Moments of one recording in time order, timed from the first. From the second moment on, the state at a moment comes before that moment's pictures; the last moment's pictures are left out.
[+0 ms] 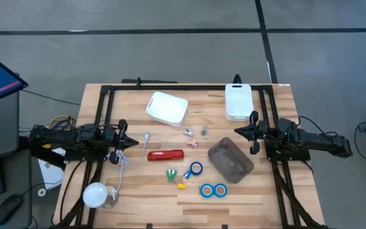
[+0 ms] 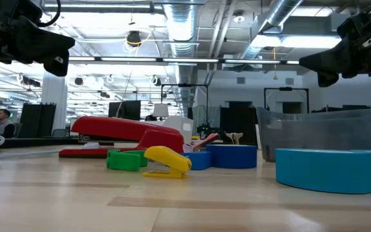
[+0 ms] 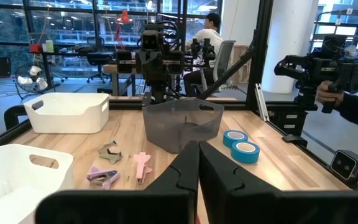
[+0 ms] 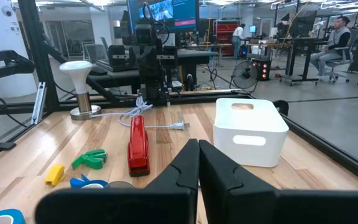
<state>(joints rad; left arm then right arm) -0.10 0.01 0.01 0.03 -0.03 -0.03 -0.12 0.01 0.01 0.00 0.00 0.02</state>
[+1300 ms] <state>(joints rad) -0.10 0.45 0.19 0.15 -0.22 -0.05 -0.12 0.01 0.01 0.00 0.00 0.02</state>
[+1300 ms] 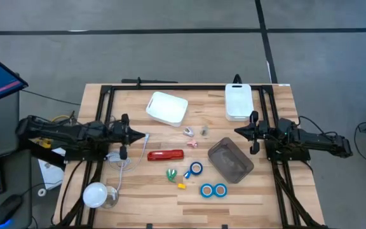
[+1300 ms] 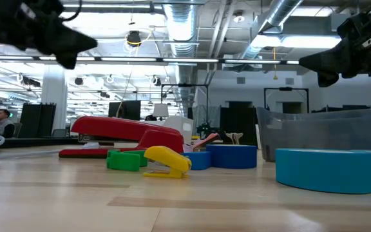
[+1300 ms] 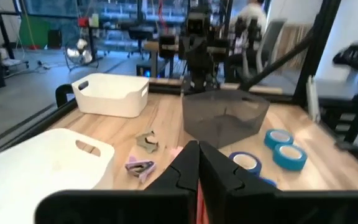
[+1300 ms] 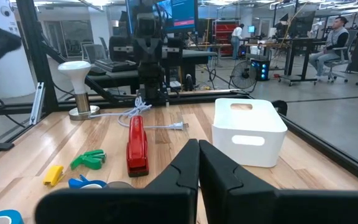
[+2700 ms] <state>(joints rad) -0.09 1.30 0.82 -0.33 -0.20 -0.03 -0.12 0.02 0.01 0.00 0.00 0.02</state>
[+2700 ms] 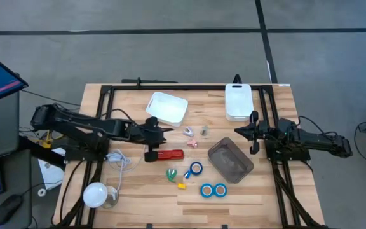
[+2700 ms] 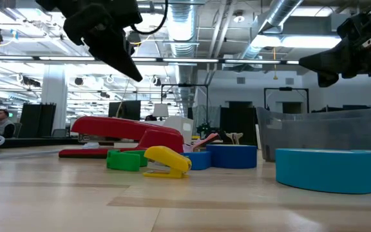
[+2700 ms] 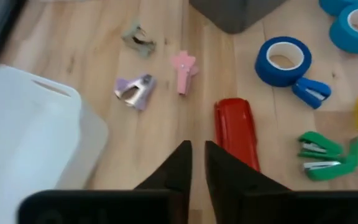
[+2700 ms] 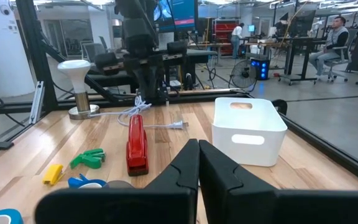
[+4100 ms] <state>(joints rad) -0.09 1.58 0.81 -0.30 -0.03 -0.22 -0.12 0.02 0.01 0.00 0.00 0.02</state>
